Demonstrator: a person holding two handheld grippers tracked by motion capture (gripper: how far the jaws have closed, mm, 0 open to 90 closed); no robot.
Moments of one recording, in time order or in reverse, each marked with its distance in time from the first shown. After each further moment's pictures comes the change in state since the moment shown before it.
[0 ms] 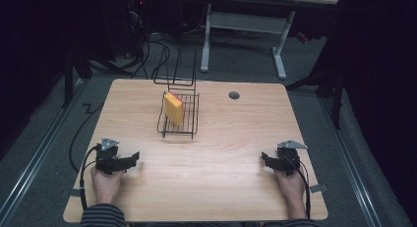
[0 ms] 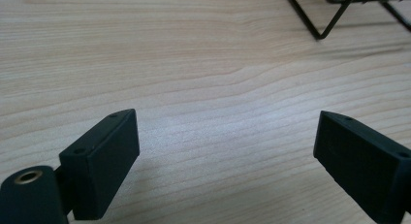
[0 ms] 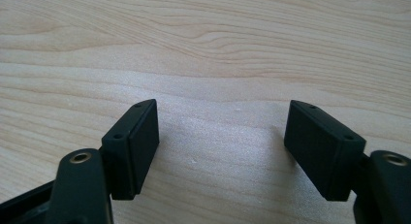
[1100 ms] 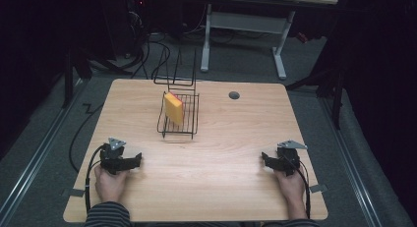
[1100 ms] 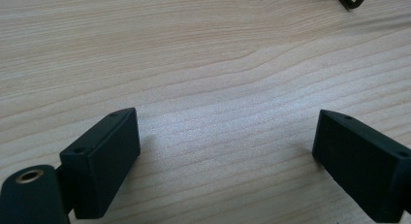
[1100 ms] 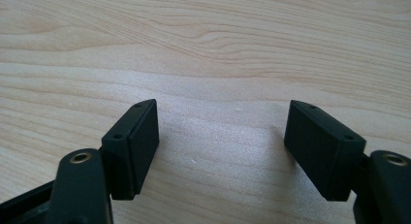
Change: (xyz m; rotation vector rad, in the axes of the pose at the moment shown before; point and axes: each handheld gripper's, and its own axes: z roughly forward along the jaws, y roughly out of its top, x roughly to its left) left arm -0.007 -0.001 0.015 0.043 0.066 0.068; right arm 0.000 0.000 0.000 -0.001 0.002 -0.005
